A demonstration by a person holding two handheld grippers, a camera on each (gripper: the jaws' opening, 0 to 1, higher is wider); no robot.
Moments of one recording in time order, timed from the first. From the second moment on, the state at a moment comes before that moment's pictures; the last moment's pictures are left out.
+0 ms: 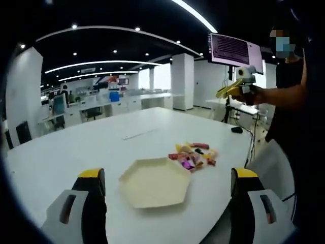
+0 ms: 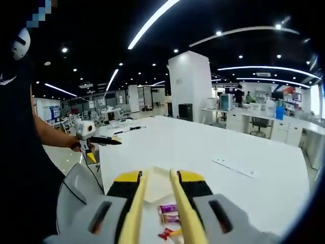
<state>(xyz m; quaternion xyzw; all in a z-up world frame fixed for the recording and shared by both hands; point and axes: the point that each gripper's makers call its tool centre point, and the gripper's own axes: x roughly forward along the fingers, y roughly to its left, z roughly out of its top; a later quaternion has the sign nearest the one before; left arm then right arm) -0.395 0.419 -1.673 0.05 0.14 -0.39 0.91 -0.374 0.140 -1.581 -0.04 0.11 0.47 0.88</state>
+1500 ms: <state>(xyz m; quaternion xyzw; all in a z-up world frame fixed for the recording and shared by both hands) -0.405 0.386 -1.731 0.05 0.17 -0.37 0.91 -0.366 0.087 -1.678 -0.11 0.21 0.44 0.87</state>
